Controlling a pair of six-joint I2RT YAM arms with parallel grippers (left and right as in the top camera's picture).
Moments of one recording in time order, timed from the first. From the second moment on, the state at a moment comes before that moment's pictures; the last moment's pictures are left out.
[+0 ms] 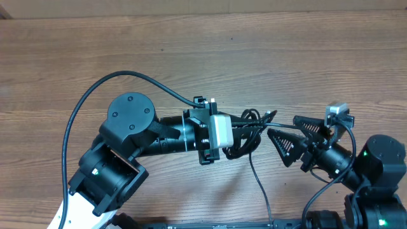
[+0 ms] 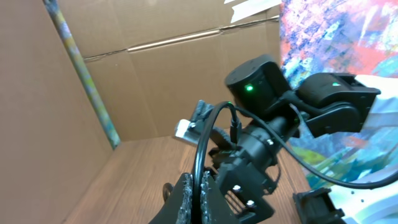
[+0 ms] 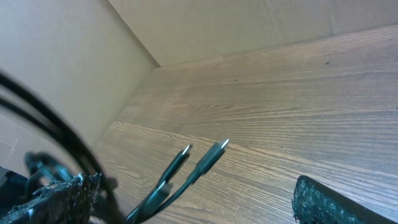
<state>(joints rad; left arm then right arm) -0.67 1.06 1.28 -0.25 0.80 0.23 -0.01 0.59 0.80 -0.58 -0.73 0.31</state>
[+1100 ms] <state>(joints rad) -0.67 1.13 1.28 -0.21 0.99 0.21 -0.01 0.70 0.80 -0.47 -0.92 0.31</state>
